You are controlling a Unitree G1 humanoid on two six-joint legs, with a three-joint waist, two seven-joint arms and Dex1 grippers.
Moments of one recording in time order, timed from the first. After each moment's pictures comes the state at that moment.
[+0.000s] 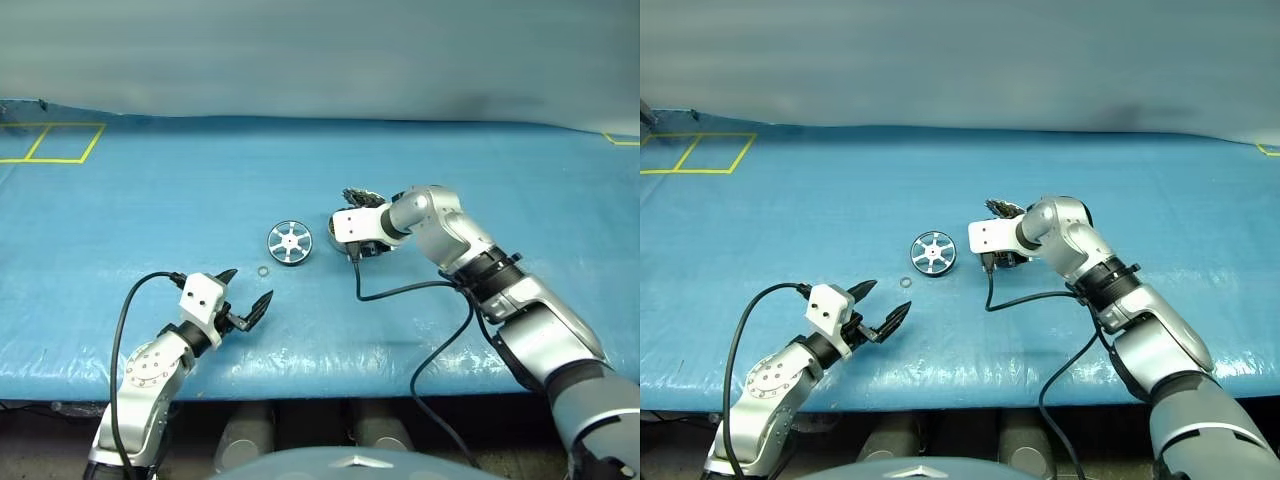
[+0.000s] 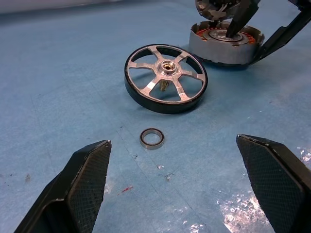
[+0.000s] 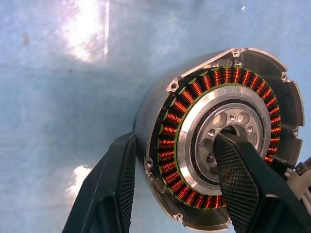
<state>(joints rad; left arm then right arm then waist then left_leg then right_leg) 0.21 0.37 -0.03 -0.35 -0.24 0.26 -0.49 -0.82 -0.57 0.59 0.25 -0.43 0.34 1.16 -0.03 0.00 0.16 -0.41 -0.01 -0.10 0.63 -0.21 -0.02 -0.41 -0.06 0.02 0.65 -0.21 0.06</state>
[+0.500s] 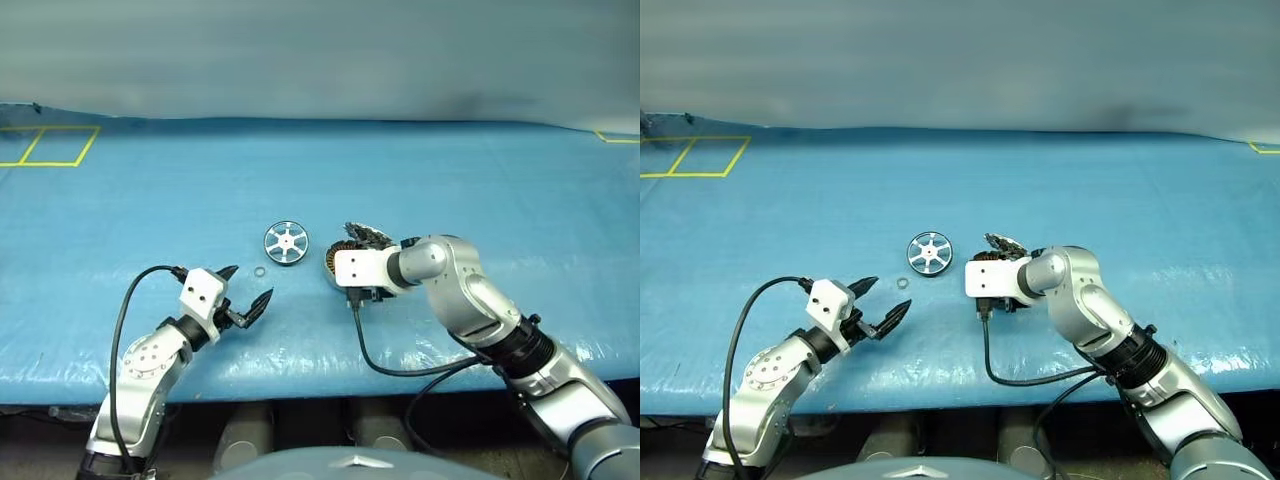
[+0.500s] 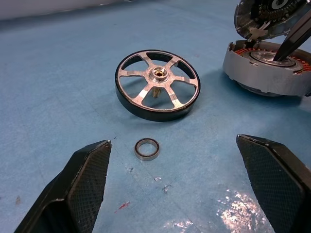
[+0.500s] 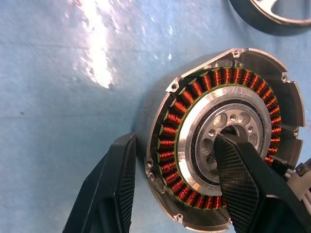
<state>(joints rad) 0.20 0.40 -0.01 -0.33 -0.24 0.25 -0.53 -0.51 -0.57 0.58 -0.33 -0.47 0.70 1.18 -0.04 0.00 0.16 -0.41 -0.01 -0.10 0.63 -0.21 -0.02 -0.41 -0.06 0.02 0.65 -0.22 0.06</state>
